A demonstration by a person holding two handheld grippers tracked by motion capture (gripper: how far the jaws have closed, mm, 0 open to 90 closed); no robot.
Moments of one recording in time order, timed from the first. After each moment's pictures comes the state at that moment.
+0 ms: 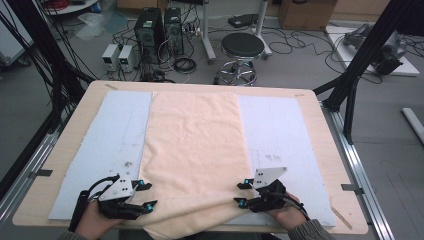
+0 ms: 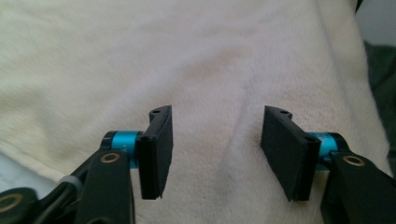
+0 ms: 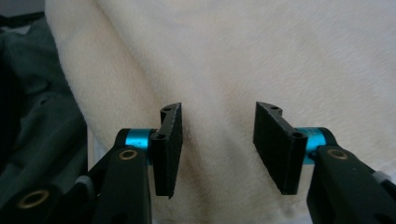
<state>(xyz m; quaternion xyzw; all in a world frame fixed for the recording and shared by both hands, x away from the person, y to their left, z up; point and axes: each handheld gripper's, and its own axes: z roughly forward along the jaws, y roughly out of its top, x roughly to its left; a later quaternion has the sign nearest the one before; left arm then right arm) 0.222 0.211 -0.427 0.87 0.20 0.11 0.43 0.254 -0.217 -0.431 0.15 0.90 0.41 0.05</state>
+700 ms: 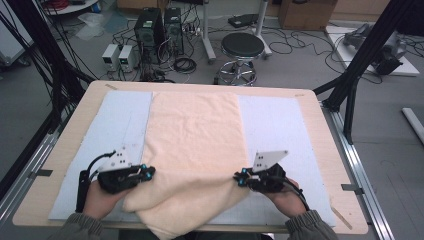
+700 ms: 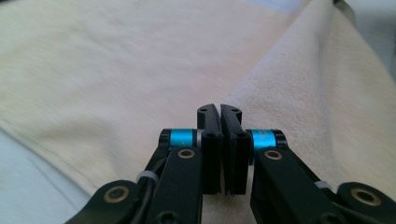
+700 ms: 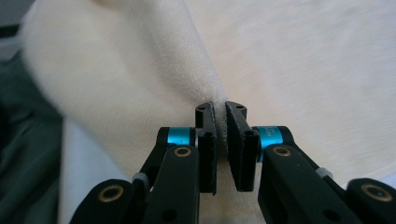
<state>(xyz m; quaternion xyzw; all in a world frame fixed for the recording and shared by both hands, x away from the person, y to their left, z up) 0.279 0.214 -0.390 0.83 0.27 0.14 0.47 0.288 -0.213 -0.395 0.16 0.89 0.43 0.08</state>
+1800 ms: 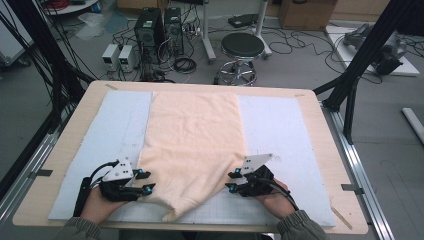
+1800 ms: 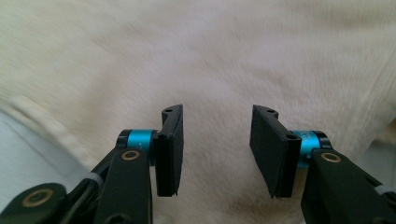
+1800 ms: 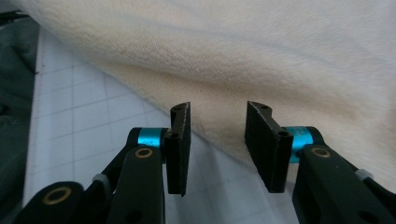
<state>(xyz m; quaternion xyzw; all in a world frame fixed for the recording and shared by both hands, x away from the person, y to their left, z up) 0.258 0.219 -0.436 0.87 0.23 0.11 0.41 0.290 -0.189 -0.430 0.15 0.90 0.40 0.07</state>
